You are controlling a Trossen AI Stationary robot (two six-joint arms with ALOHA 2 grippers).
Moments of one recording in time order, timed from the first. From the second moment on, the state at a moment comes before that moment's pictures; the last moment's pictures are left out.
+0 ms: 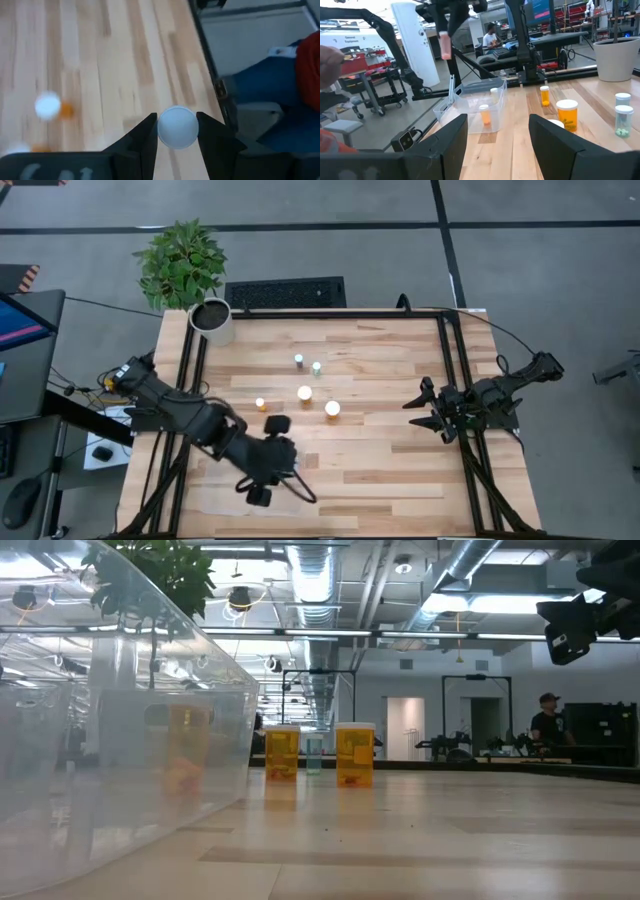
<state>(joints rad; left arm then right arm) -0.56 1.67 1.80 -1.04 -0.18 -0.34 0.42 0.01 0.01 0.06 0.23 0.21</state>
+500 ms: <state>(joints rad) -0.93 1.67 1.76 -1.42 -0.48 -1.22 0.42 0.01 0.01 0.06 0.23 0.21</state>
